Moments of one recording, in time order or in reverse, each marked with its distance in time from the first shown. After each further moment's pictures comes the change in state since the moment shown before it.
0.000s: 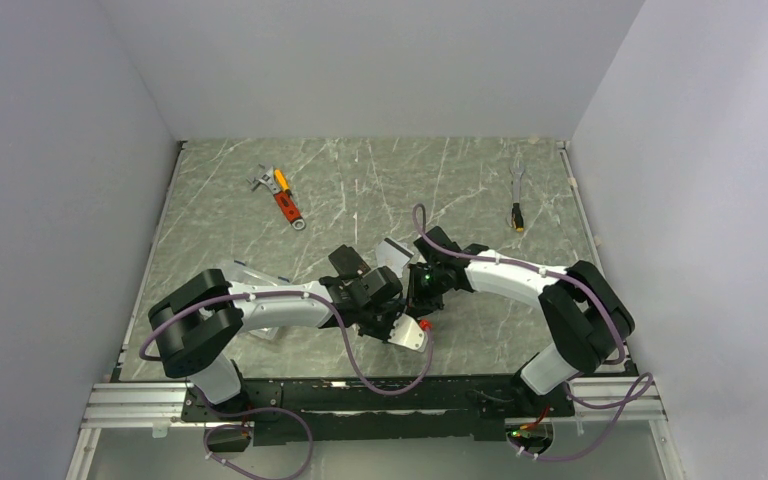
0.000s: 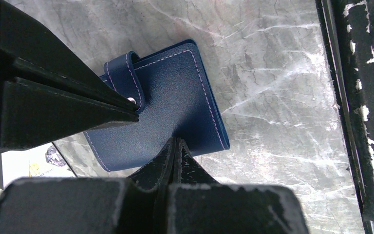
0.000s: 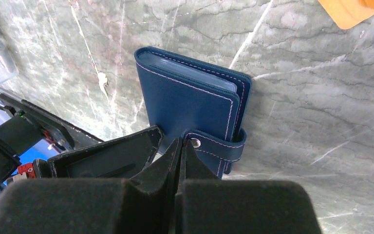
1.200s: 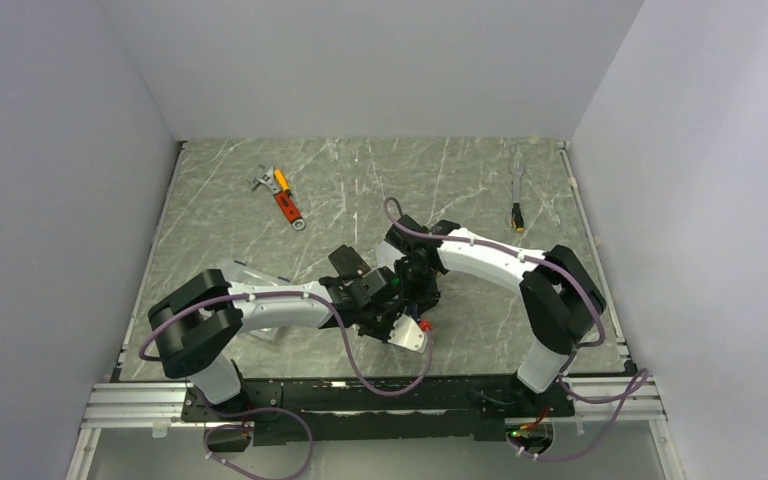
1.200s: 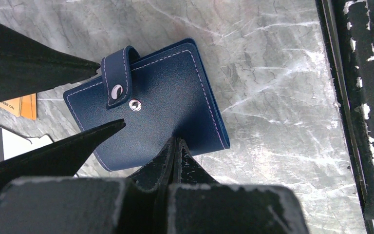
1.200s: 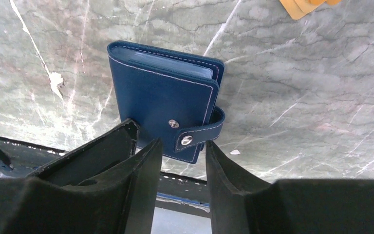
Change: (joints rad) left arm -0.002 -0.001 0.000 -0.002 -0.007 0.009; right arm 0.087 0.147 0.313 -0.416 0.221 -0.092
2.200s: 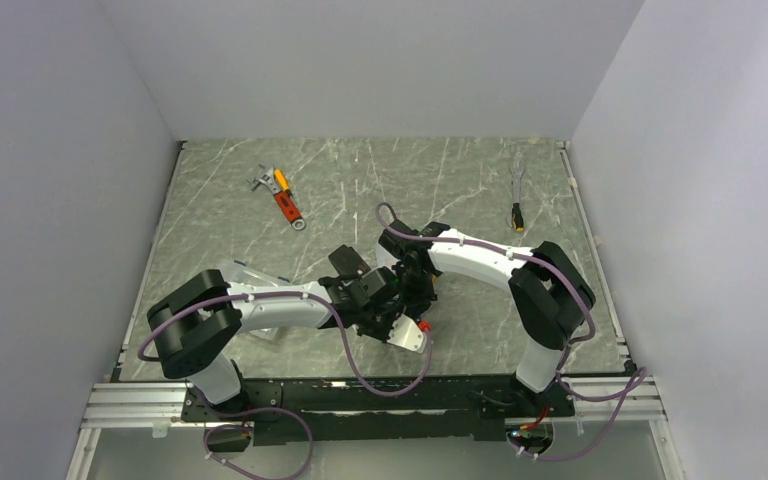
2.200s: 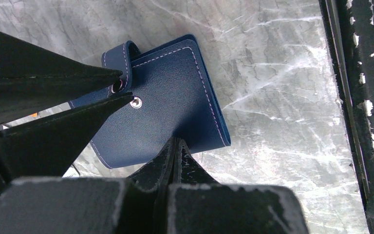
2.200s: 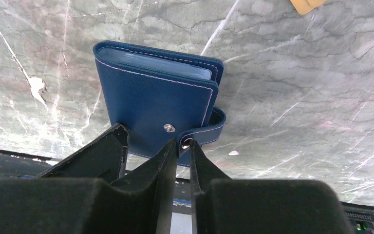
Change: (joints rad) left arm 0.000 -0.006 -0.004 -0.004 -0.008 0.006; right arm 0.039 0.056 0.033 -0.035 0.042 0.014
